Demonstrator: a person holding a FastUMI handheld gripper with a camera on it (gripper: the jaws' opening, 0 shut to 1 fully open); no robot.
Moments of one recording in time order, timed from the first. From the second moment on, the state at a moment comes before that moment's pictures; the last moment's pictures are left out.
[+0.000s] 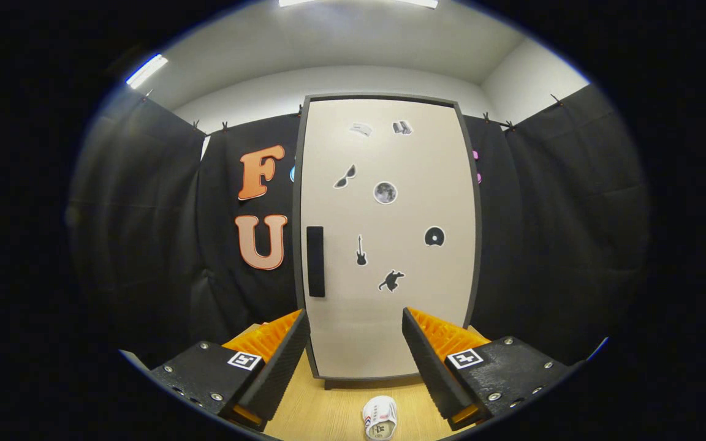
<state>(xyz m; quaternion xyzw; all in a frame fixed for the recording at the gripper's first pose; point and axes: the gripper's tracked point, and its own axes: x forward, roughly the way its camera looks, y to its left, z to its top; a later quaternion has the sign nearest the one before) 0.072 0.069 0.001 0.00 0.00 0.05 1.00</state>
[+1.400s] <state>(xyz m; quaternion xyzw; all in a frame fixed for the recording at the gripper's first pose) 0.254 0.151 0.001 -0.03 -0.01 0.05 1.00</state>
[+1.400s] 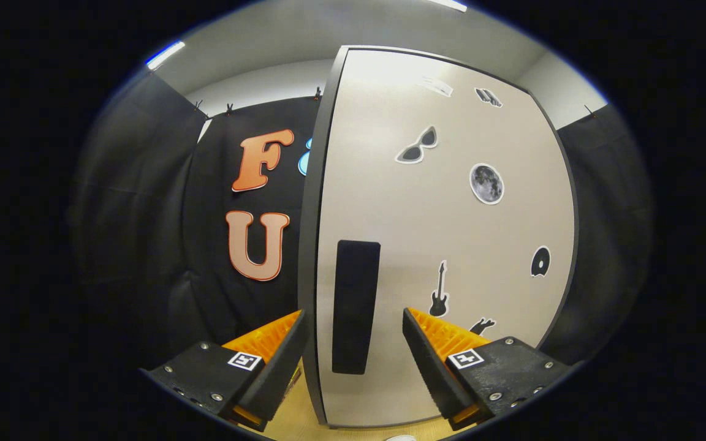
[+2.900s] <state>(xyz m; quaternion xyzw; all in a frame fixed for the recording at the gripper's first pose) 0.150 0.095 0.006 0.01 0.01 0.07 1.00</state>
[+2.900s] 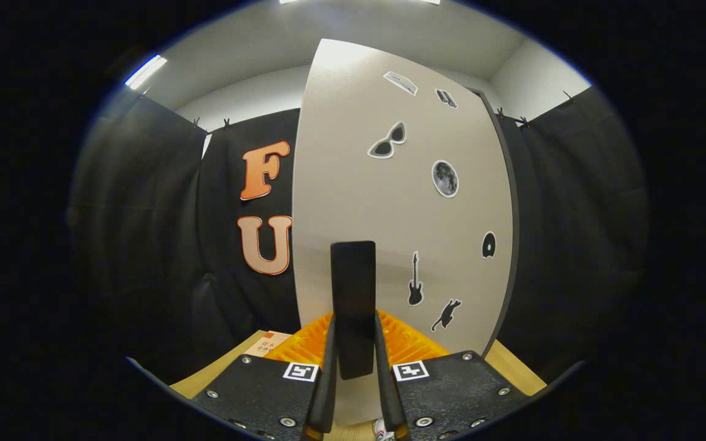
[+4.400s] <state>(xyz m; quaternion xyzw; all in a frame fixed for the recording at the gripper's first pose) 0.004 -0.143 0.009 -0.01 0.02 -0.12 0.99</state>
